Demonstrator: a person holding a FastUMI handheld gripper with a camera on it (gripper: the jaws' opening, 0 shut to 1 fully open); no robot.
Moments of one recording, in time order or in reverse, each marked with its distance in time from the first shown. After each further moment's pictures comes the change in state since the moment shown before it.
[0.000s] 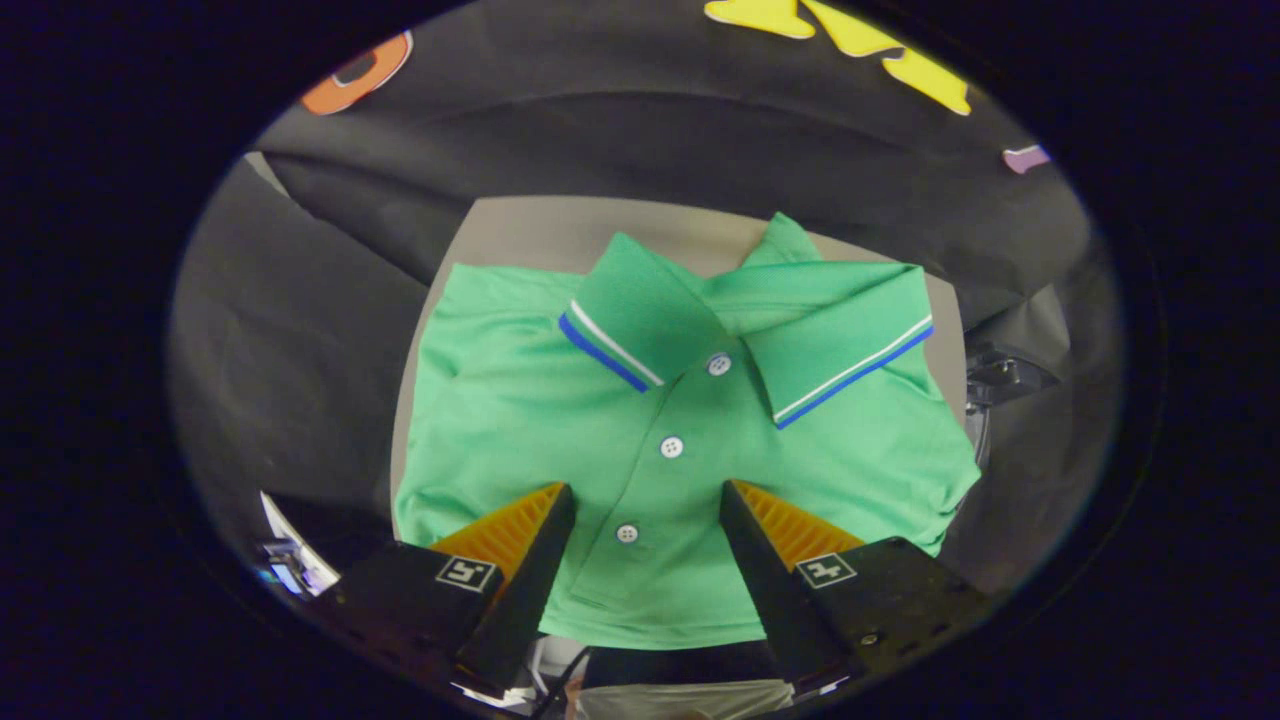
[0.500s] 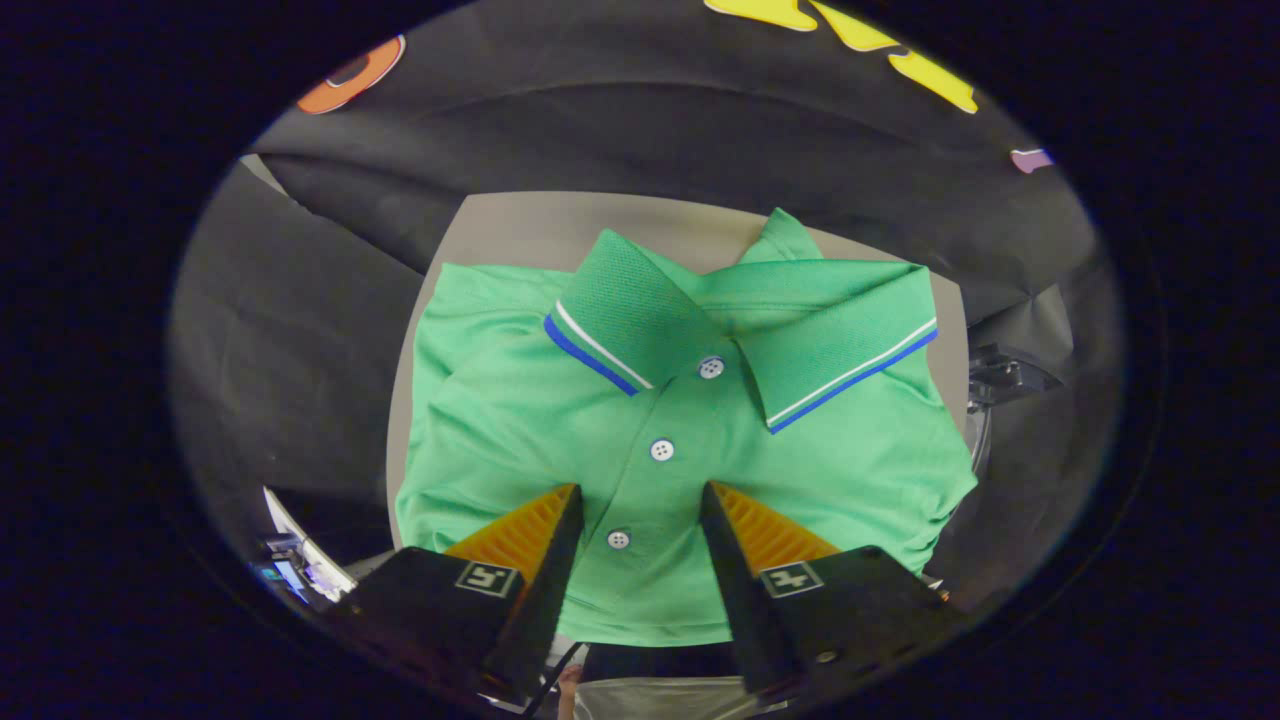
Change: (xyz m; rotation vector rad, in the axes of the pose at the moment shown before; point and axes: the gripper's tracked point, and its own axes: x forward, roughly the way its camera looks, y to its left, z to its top) arm 0.000 -0.009 0.005 0.023 0.018 0.012
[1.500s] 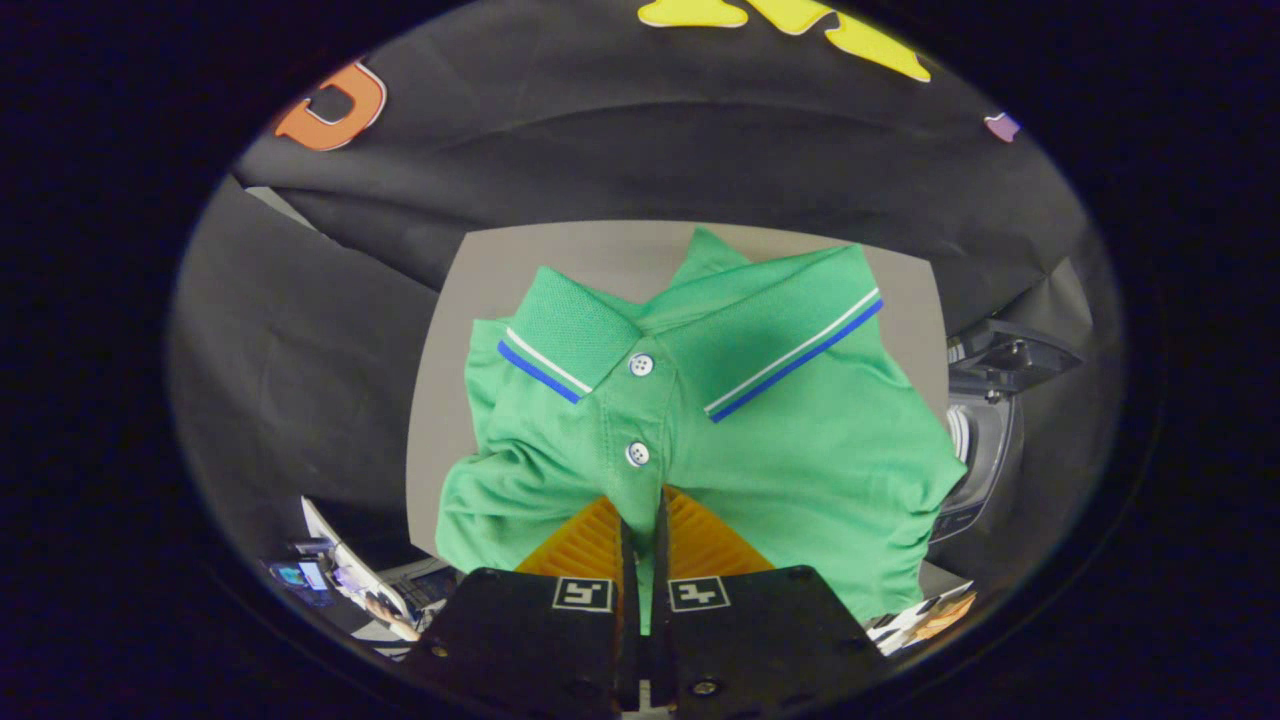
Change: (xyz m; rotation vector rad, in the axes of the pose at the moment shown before) arm -0.036 -0.029 -0.009 0.028 -0.067 0.150
